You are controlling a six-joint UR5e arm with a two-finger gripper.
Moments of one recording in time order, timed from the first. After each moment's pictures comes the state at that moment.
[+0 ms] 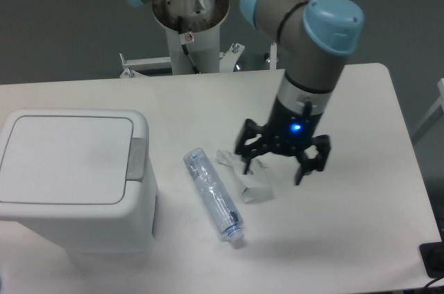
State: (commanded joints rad) arm 2.49 -1.86 -1.41 -1.19 1.08 0.61
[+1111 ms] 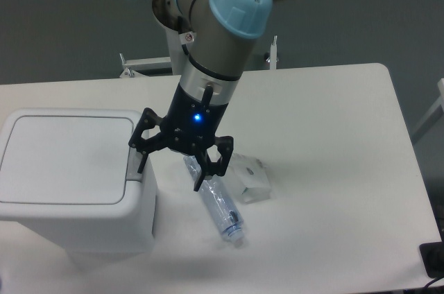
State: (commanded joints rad) arm 2.35 -1.81 -1.47 -1.08 1.04 0.43
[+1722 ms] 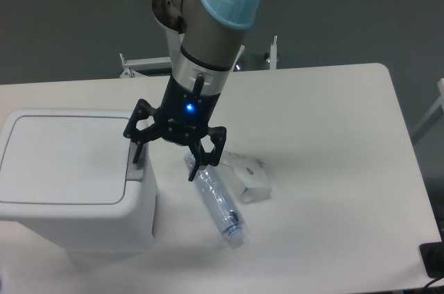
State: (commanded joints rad) arm 2.35 -1.78 -1.52 -1.06 1.09 0.43
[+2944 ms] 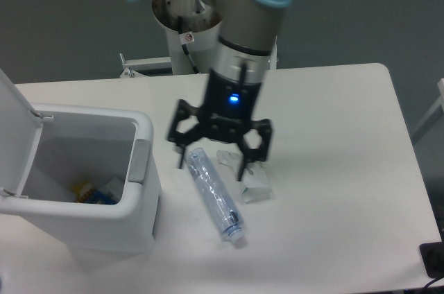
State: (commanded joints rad) arm 2.52 -1.84 -1.45 -1.03 1.13 0.46
